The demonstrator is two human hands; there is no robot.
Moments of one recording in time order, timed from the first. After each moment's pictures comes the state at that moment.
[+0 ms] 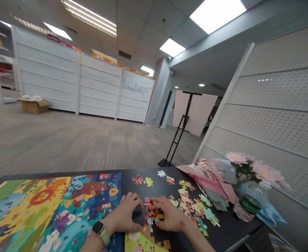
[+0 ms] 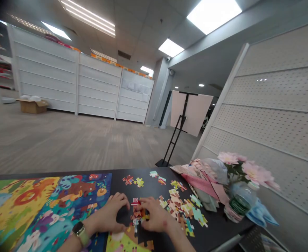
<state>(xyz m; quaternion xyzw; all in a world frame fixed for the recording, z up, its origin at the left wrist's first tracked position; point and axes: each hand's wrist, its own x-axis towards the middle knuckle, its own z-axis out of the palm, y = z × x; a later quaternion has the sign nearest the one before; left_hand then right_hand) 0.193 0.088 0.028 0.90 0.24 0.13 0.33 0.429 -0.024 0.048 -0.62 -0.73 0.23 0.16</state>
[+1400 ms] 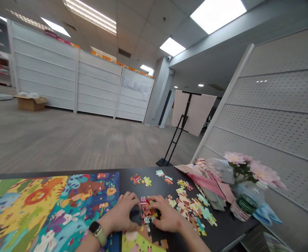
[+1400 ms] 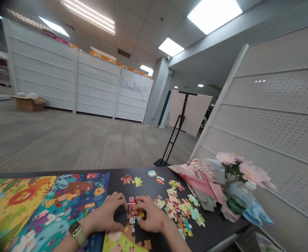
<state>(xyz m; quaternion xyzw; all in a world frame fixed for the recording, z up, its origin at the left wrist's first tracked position) 0.193 0.089 0.027 0.91 0.24 0.13 0.33 0.424 -0.022 0.046 -0.61 -0.74 0.22 0.18</state>
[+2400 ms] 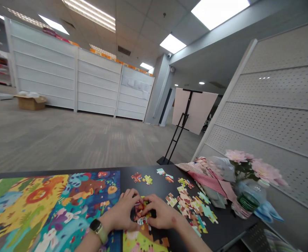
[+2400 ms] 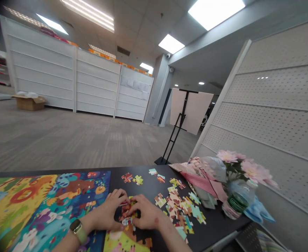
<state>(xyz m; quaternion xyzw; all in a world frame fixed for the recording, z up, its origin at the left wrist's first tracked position) 0.191 0.090 0.028 0.91 0.22 0.13 0.32 0.402 -0.006 0.043 -0.55 -0.78 0.24 0.20</state>
